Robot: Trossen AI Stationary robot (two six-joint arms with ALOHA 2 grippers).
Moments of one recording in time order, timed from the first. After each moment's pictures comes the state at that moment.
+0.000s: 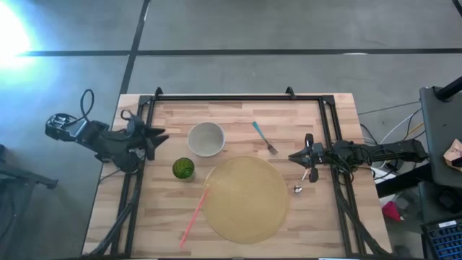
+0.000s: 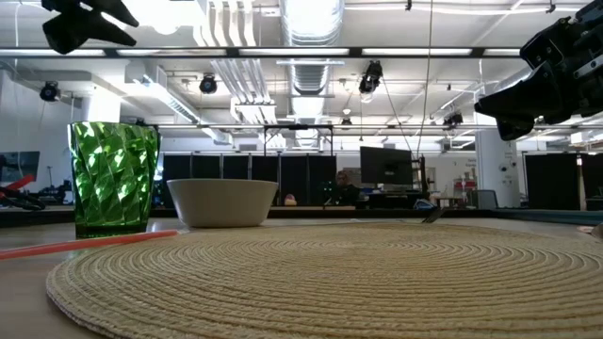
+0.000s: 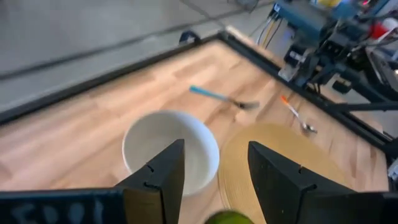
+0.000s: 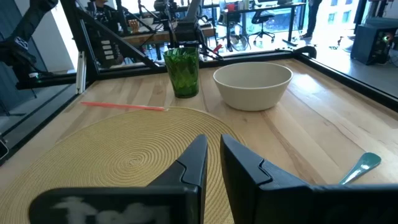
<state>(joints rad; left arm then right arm) -0.37 0.63 0.89 -0.94 -0.73 -0.86 0.09 0.17 0.01 0.03 0.10 0.16</state>
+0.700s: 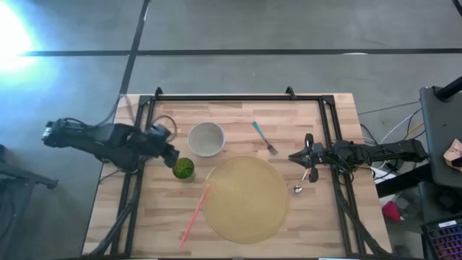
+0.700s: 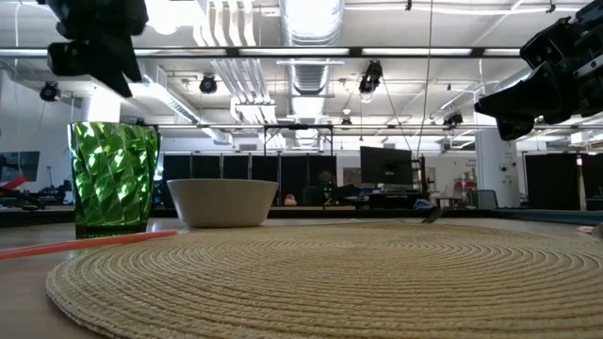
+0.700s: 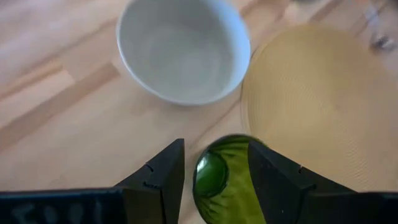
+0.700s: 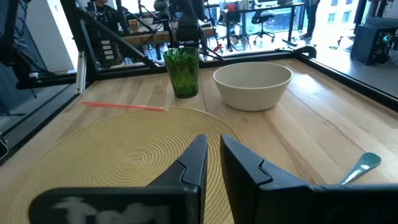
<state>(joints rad) -0.15 0.86 0.92 -1.04 -0.31 -0.99 0.09 0.17 0.01 0.03 0.10 0.16</state>
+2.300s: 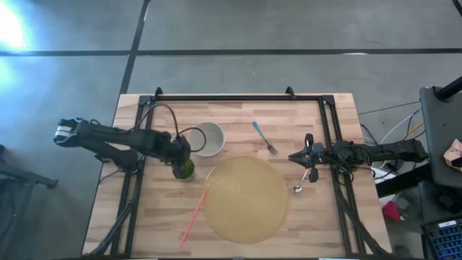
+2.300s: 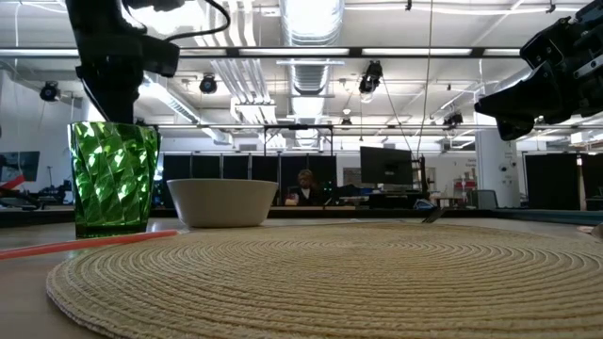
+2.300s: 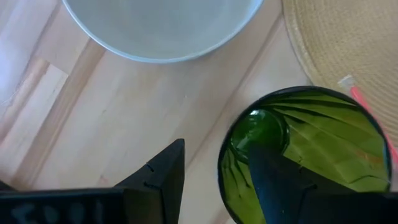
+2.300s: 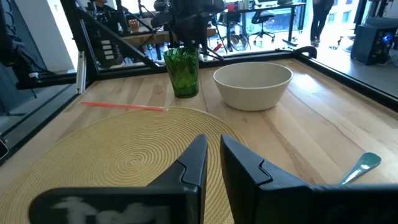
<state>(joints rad) -0.09 1.17 0.91 -1.05 -0.19 -0.63 0.09 0.17 0.01 0.03 0.10 0.16</state>
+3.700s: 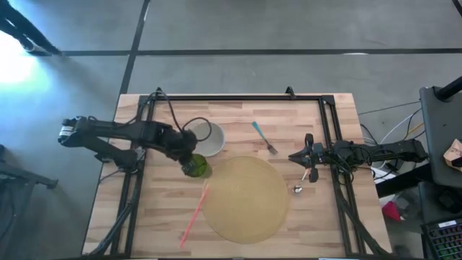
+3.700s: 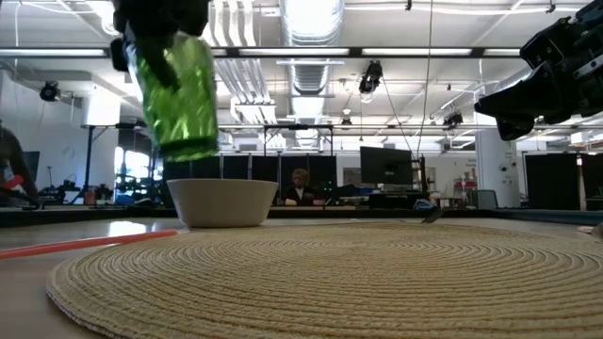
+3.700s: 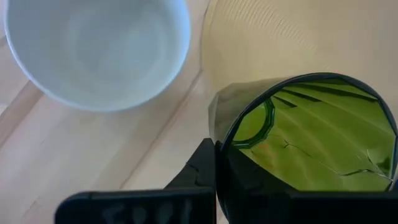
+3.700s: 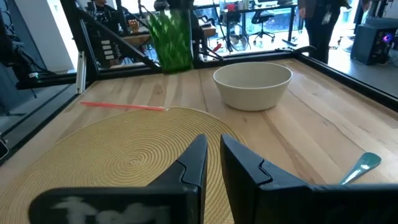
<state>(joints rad) -0.07 1.23 1.18 -1.05 -0.07 -0.71 0.09 0.17 0.01 0.03 0.11 0.16</state>
